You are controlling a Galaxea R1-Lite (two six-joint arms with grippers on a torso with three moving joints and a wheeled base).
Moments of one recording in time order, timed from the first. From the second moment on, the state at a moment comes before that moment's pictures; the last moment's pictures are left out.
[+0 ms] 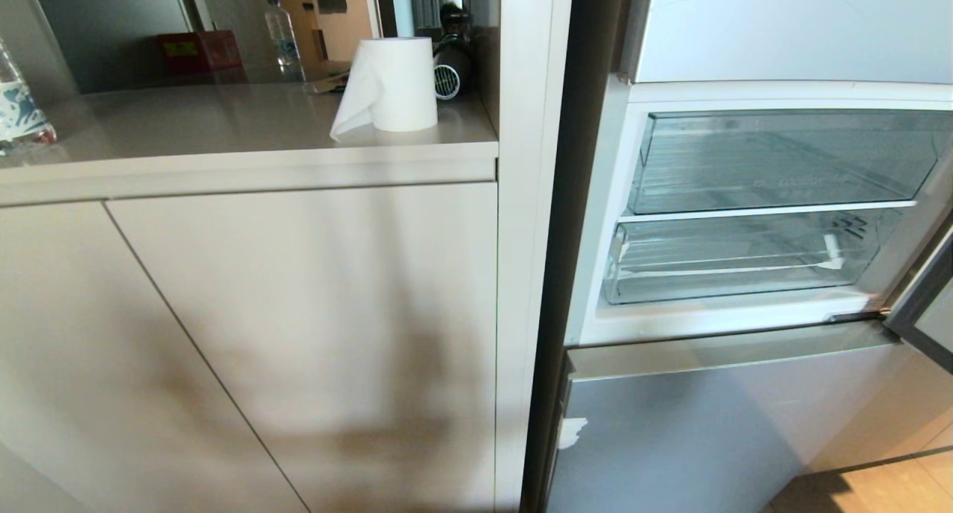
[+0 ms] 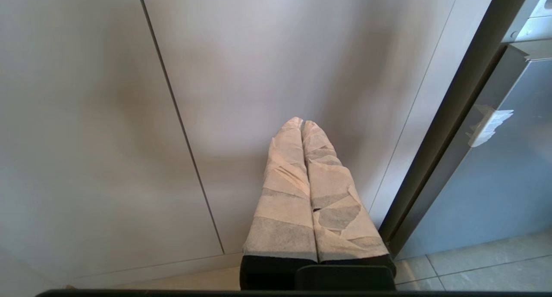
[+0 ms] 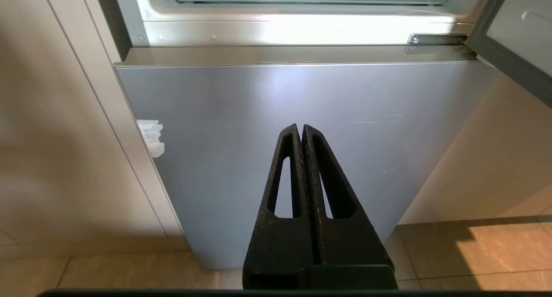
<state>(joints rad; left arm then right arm) -0.01 0.00 0.00 0.01 0.00 0.01 0.00 0.00 0.00 0.00 0.00 -0.02</state>
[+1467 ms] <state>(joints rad) -0.01 0.00 0.00 0.01 0.00 0.01 0.11 1.27 -0.30 -0.71 0.23 0.06</state>
